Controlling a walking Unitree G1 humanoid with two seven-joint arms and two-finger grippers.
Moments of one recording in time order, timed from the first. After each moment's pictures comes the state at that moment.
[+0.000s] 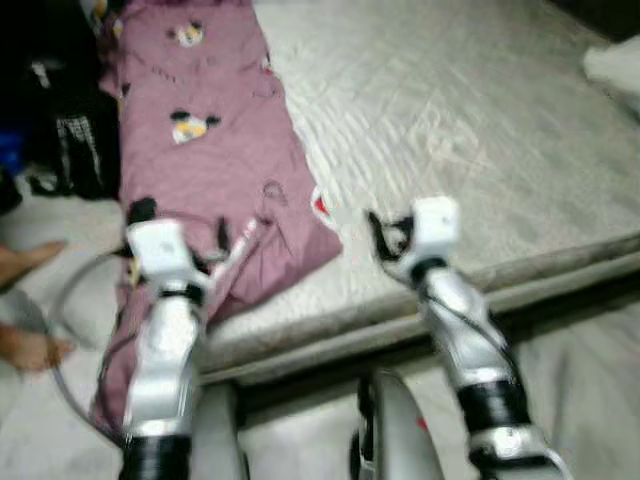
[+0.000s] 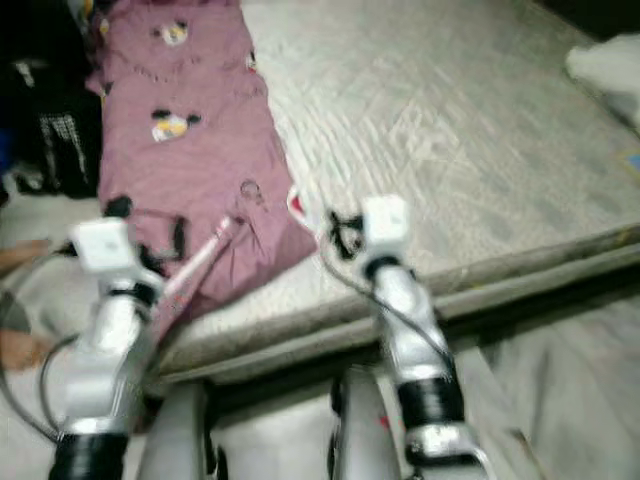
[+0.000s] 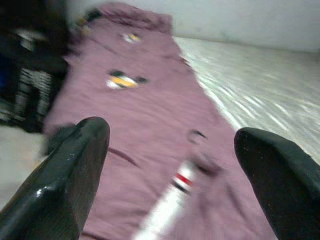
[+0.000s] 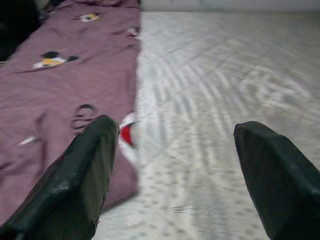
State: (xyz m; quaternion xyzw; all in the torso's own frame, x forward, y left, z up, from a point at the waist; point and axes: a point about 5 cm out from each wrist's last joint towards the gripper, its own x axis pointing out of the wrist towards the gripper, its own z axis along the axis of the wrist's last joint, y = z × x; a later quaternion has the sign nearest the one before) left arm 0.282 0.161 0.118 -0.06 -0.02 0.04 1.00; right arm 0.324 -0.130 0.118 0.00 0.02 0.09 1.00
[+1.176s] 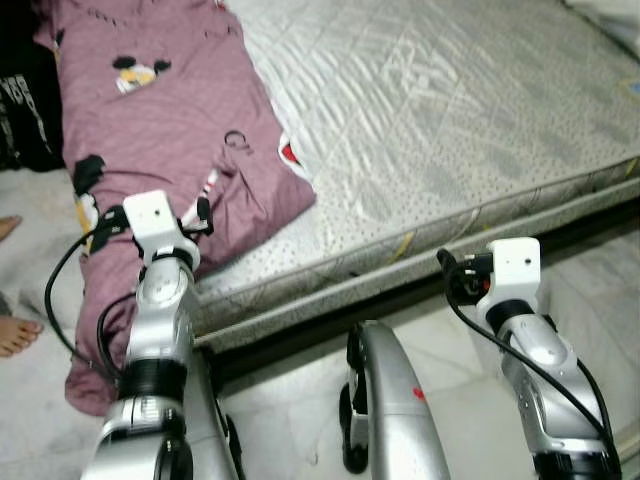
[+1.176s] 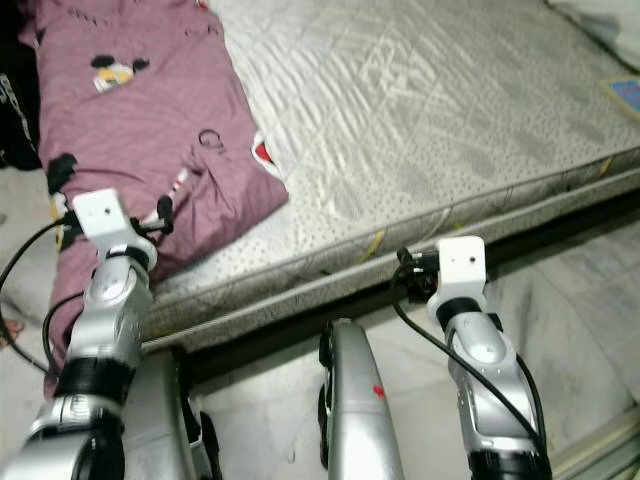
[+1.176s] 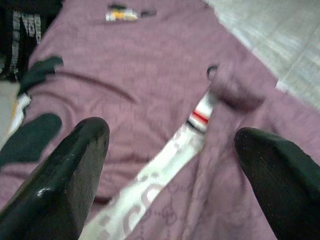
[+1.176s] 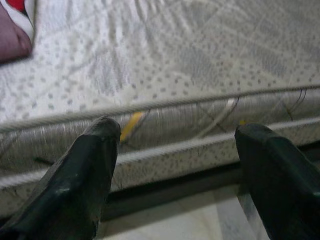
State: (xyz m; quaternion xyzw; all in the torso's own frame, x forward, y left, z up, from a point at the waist) left arm 0.341 0.191 0.111 -0.06 0.03 0.11 0.99; right arm 0.268 -0.207 0.111 -0.07 0.08 0.02 0.99
